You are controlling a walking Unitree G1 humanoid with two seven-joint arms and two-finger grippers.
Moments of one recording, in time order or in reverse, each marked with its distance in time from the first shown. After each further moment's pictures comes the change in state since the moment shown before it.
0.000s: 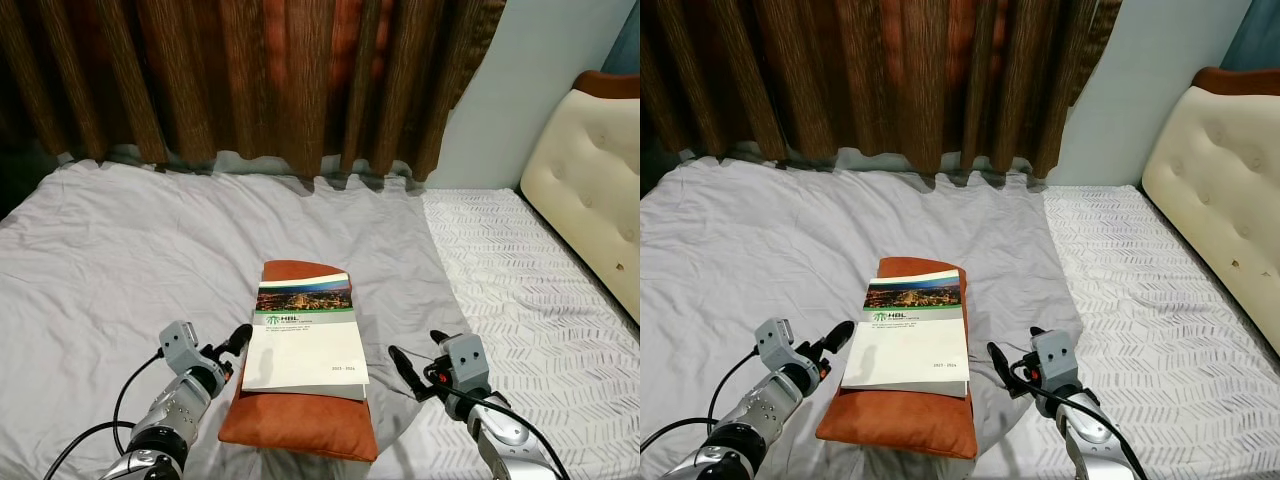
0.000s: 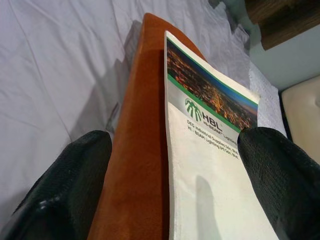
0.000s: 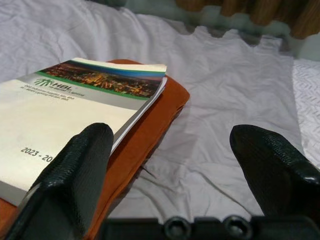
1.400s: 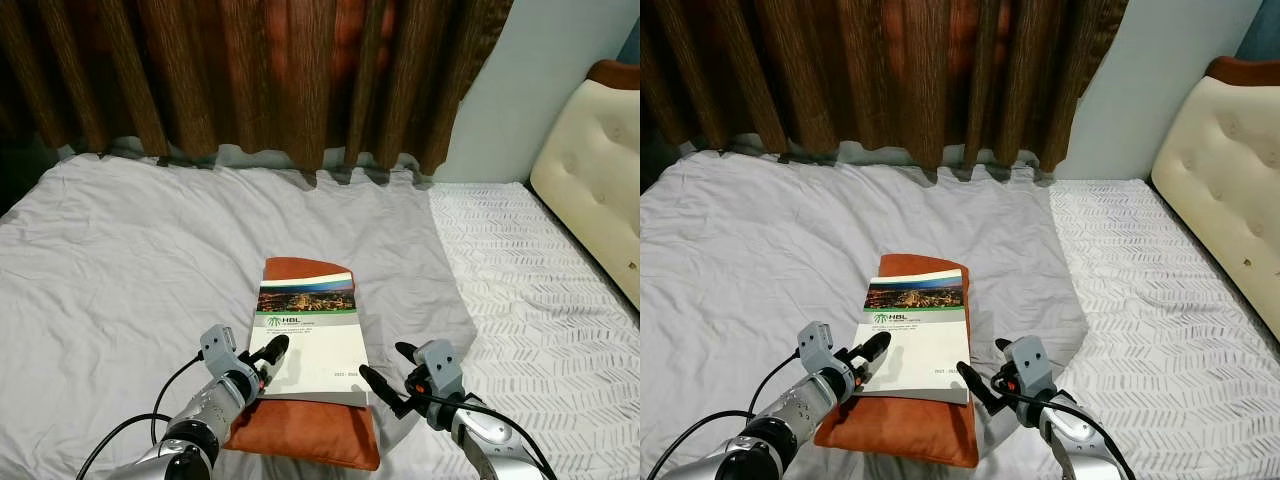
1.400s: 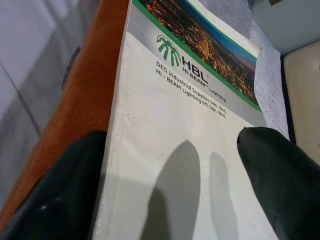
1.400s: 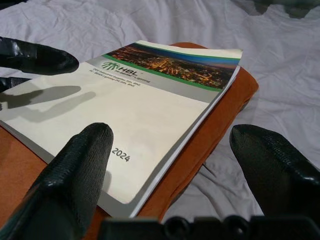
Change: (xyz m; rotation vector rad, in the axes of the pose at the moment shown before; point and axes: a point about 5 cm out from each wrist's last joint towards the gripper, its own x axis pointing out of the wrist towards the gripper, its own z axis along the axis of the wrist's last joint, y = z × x) left arm 0.011 -0.030 -0.036 -0.005 0.149 -0.029; right arm 0.007 0.026 -0.004 0.023 0.043 0.224
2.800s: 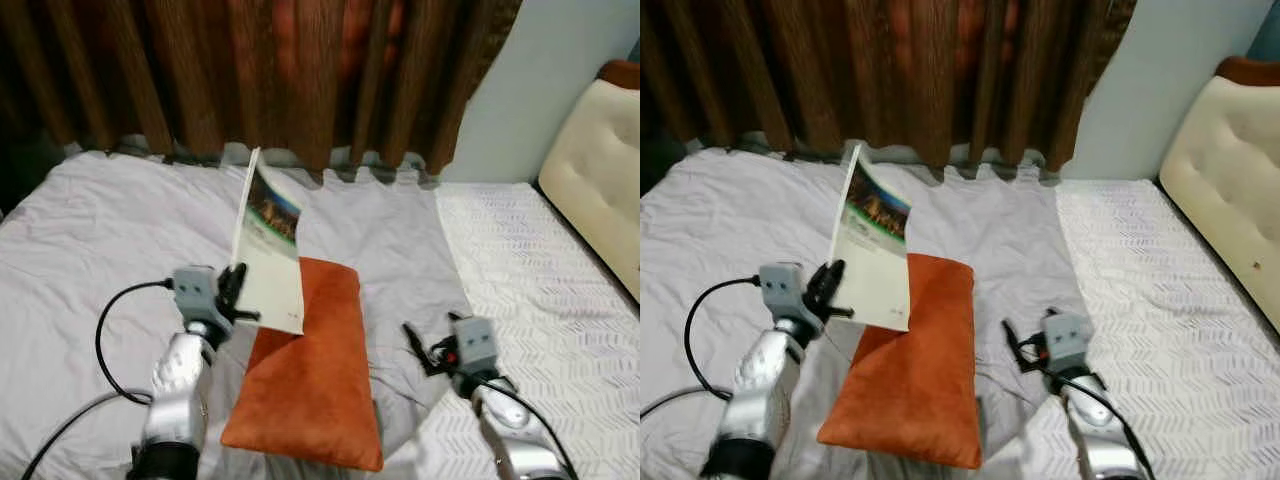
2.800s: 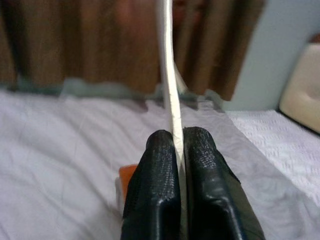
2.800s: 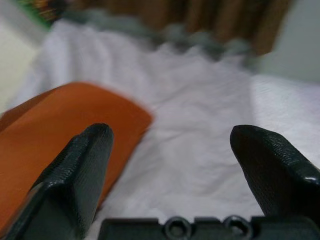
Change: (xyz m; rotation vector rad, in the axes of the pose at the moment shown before) left arm -0.047 -0.060 0.064 0.763 -0.599 -0.223; right arm -0.014 -0.048 0.026 -0.062 -0.132 -0.450
